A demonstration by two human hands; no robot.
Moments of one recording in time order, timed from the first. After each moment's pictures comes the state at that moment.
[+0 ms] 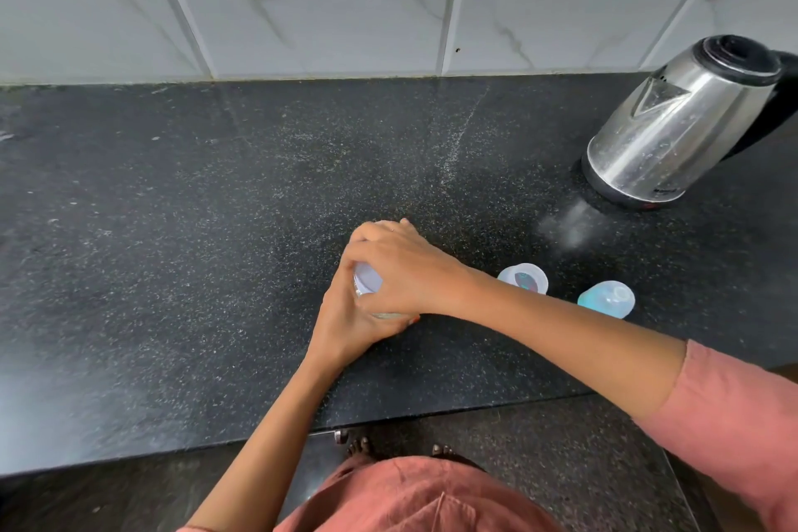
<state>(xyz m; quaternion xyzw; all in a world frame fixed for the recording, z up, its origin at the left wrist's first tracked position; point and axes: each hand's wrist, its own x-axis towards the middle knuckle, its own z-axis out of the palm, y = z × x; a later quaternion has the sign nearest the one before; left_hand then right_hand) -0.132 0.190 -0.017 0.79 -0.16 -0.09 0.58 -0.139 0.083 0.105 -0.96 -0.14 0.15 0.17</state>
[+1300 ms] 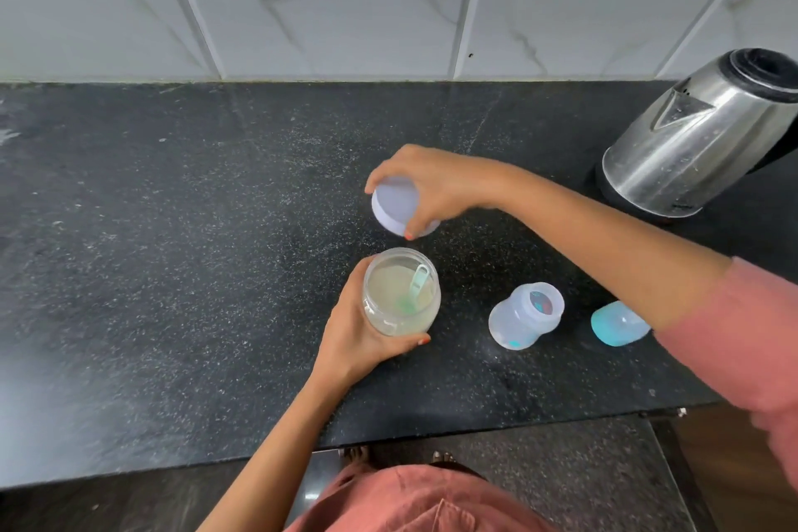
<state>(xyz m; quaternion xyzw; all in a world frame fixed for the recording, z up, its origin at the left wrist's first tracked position) -0.130 0.192 -0.013 0.79 -0.19 -0.08 0.58 -0.055 0.032 0.137 -0.95 -0.13 0.22 0.17</state>
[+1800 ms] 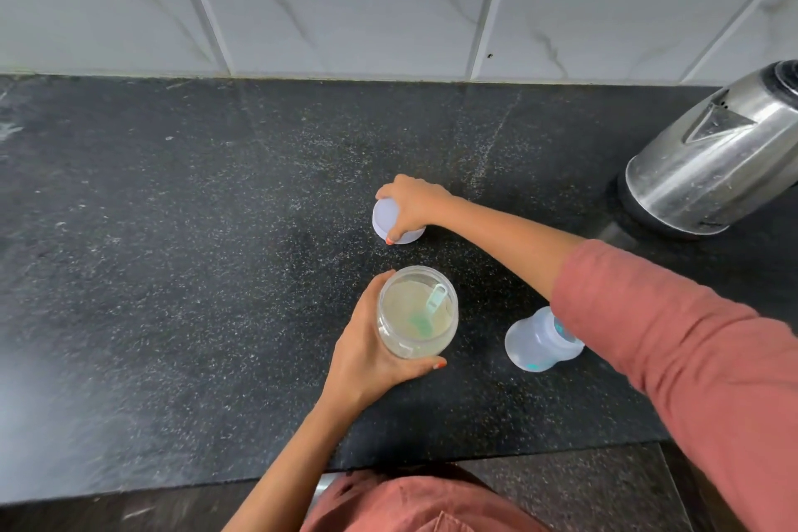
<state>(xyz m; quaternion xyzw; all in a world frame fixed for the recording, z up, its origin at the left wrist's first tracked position) -0.127 0.193 -0.021 0.79 -0.19 -0.10 0.58 0.024 0.041 0.026 -0.97 -0.05 0.23 0.07</state>
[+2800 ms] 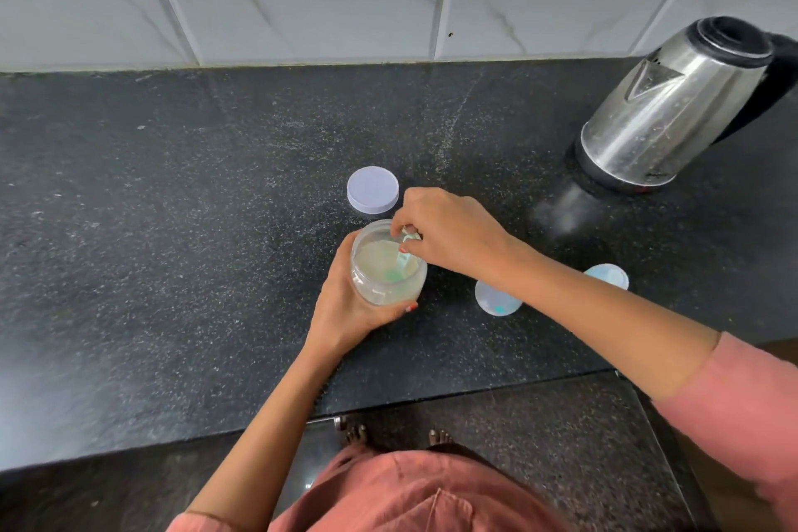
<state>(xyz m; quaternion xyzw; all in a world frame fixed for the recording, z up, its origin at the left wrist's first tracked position) -0.130 0.190 -0.013 0.76 -0.22 -0.07 0.61 -0.136 0.042 0.102 -0.99 -0.08 0.07 0.10</state>
